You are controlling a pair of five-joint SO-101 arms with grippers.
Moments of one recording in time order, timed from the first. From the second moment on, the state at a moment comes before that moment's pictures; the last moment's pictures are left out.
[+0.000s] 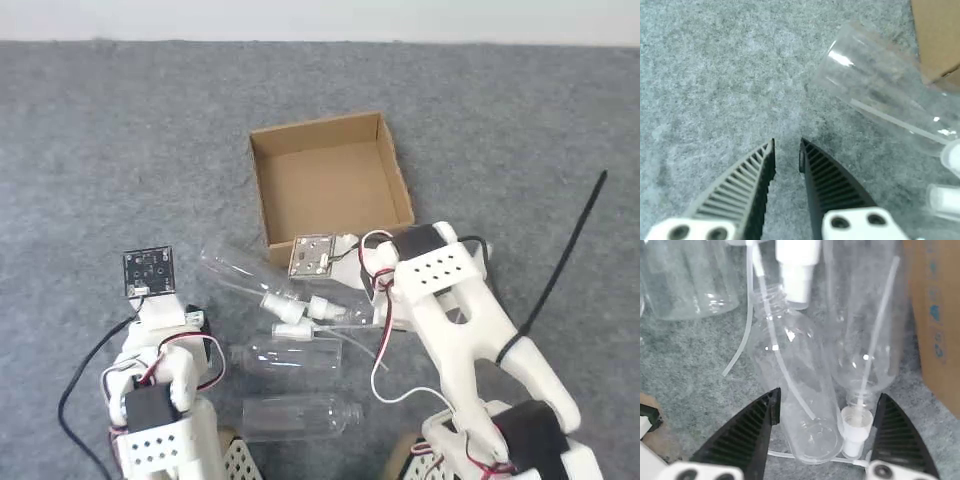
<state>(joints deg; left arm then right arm) -19.3 -103.4 97.3 72.3 1.1 -27.4 -16.4 37.9 73.4 58.5</state>
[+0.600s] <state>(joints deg) -19.3 -103.4 97.3 72.3 1.1 -32.7 -10.3 35.0 73.1 58.5</state>
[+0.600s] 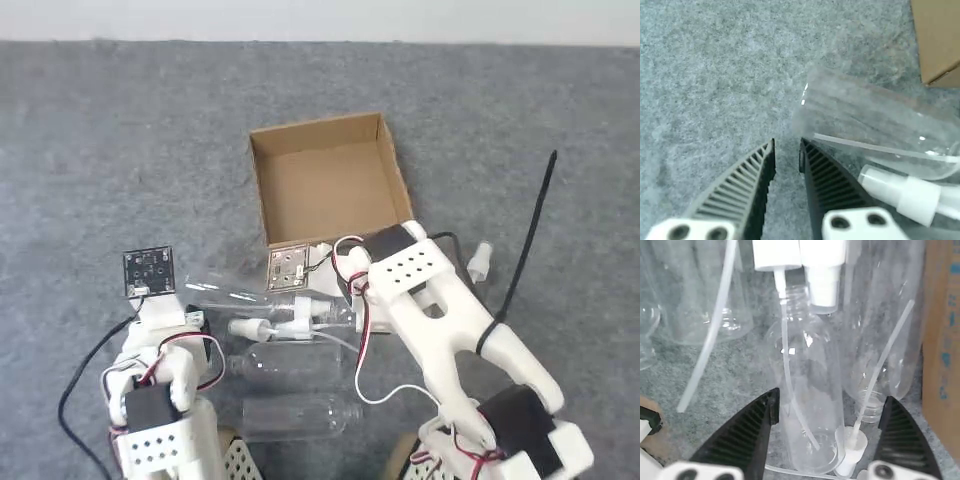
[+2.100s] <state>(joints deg) -19.3 -103.4 97.3 72.3 1.1 -43.8 -22.8 51.5 62.9 50.7</state>
